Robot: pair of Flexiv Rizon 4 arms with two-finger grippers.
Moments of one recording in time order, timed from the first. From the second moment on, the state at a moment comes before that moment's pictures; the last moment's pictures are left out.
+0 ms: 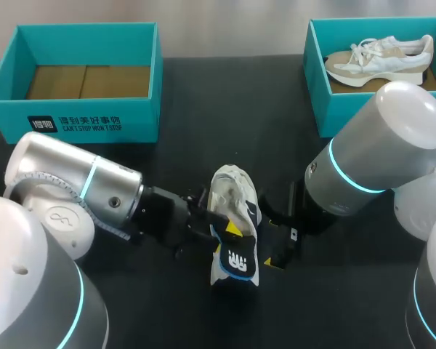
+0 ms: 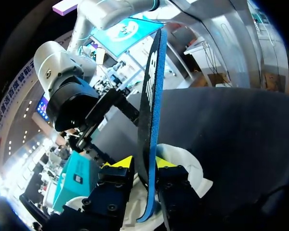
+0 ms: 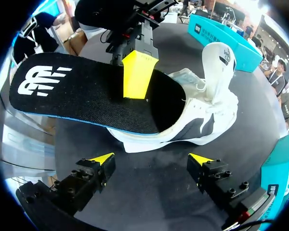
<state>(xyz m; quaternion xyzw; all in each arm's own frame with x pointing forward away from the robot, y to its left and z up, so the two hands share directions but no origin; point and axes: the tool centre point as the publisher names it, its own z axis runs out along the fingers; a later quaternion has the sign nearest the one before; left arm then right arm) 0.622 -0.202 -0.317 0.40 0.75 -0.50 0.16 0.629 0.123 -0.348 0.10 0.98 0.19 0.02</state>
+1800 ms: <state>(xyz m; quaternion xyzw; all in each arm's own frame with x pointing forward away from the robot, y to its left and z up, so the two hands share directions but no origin) 0.659 -0.202 -0.353 0.25 0.70 -0.60 0.30 0.629 0.123 -0.348 0.10 0.98 0.19 0.02</state>
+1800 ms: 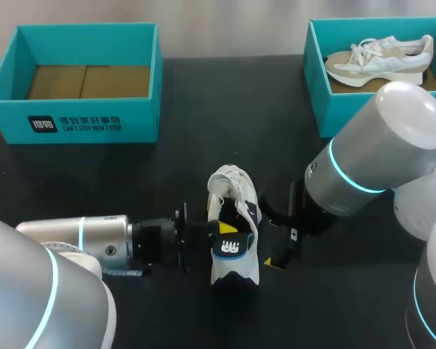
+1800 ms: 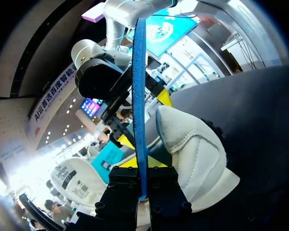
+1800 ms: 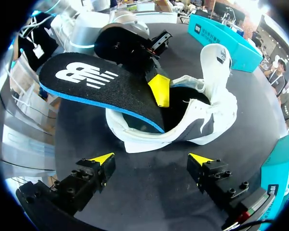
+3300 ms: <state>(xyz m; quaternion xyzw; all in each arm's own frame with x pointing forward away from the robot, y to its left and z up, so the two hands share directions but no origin) 0.648 -0.213 -0.323 0.32 0.68 -0.60 0.28 0.629 0.123 -0.348 0.10 0.98 0.19 0.02</state>
